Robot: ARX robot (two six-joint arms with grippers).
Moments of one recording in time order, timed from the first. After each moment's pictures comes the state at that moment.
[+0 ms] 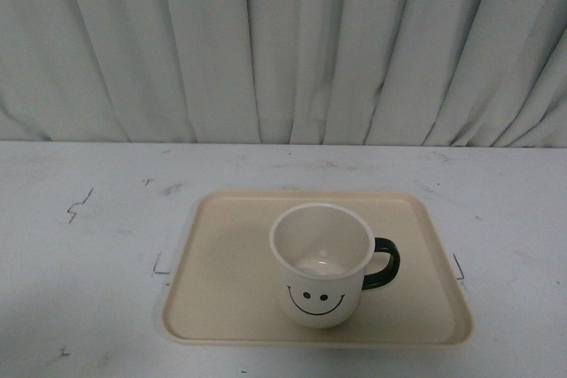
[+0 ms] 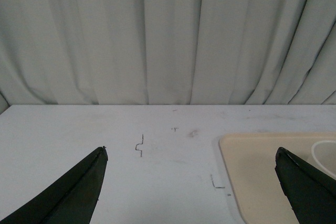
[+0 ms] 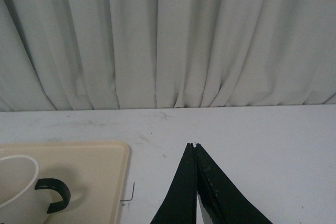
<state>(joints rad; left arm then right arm) 0.00 0.01 0.01 0.00 0.00 0.00 -0.01 0.65 0.01 0.64 0.00 -0.01</state>
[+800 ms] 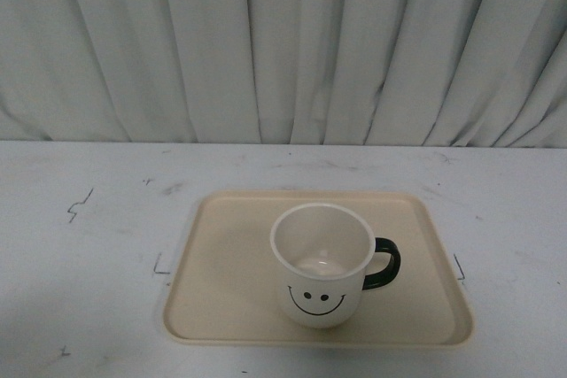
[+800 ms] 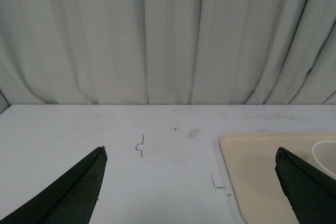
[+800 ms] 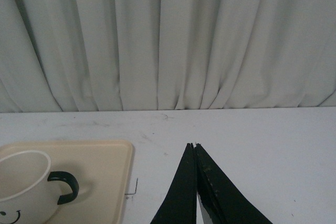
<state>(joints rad) 0.00 0.01 0.01 0.00 0.00 0.00 -0.01 0.22 0.01 0.22 0.00 -0.01</state>
